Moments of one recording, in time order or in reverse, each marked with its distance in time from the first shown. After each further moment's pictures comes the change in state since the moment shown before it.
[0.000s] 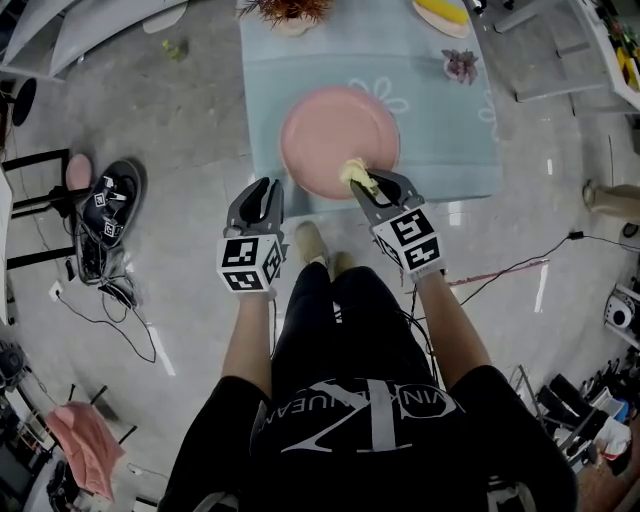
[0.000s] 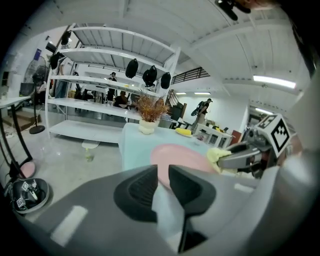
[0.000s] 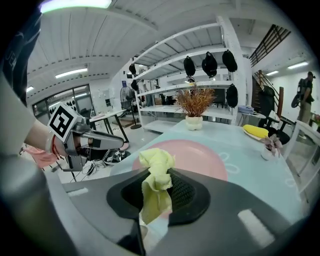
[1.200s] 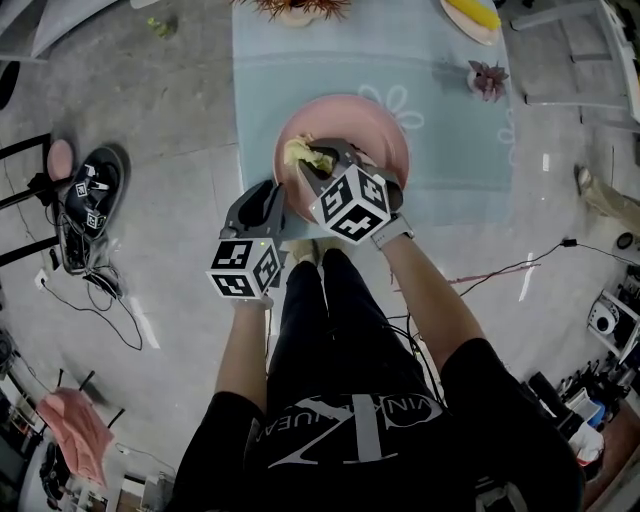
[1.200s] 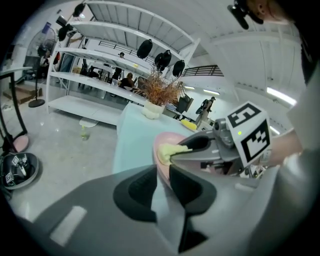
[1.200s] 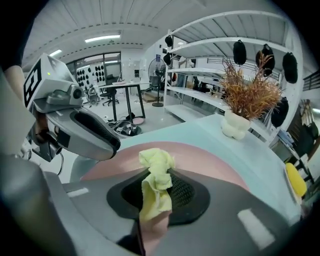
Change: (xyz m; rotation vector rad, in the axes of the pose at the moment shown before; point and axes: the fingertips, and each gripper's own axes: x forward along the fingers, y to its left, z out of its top) left arm 0.074 0.020 -0.027 -0.173 0.125 -0.047; right arm 0.162 -0.004 0.018 -0.412 0.213 0.153
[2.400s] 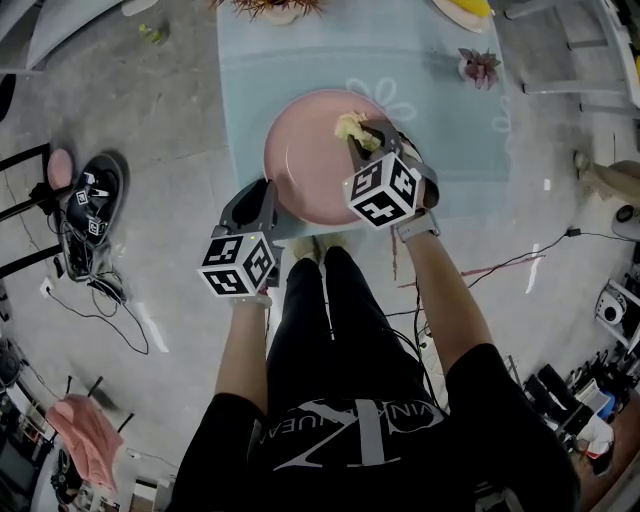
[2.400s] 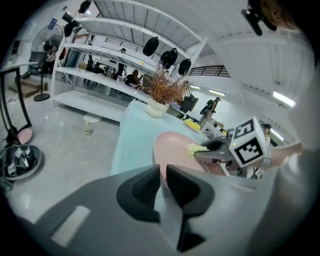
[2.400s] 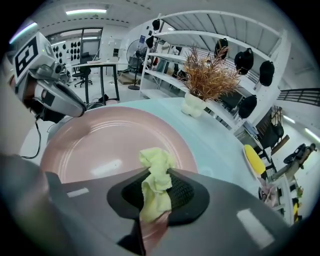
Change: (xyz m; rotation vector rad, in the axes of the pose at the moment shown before) left arm 0.003 -0.002 -0.001 -0.063 0.027 0.030; right arm -0.048 -0.078 -0.077 0.045 0.200 -0.295
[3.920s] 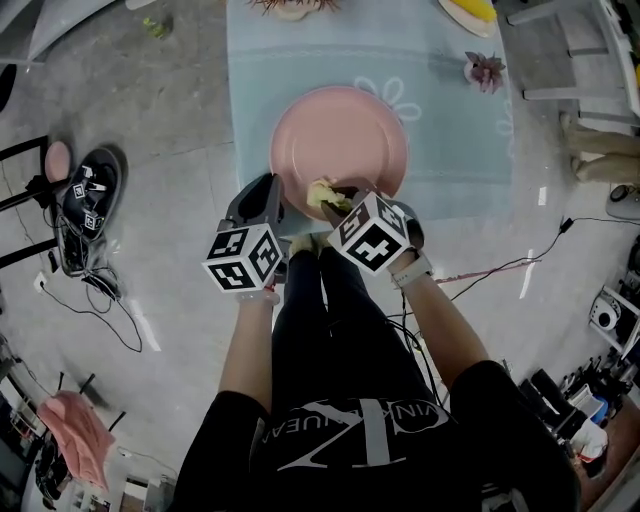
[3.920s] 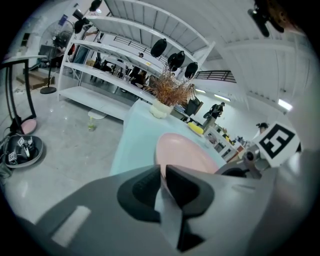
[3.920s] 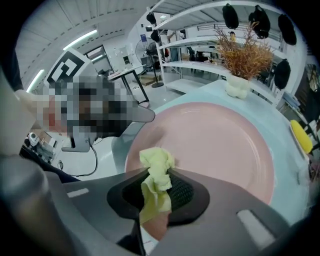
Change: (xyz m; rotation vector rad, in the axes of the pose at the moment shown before) left arm 0.000 0.002 -0.001 -0.078 -0.017 0.021; right arm -0.045 0.136 0.001 0.088 0.078 0.470
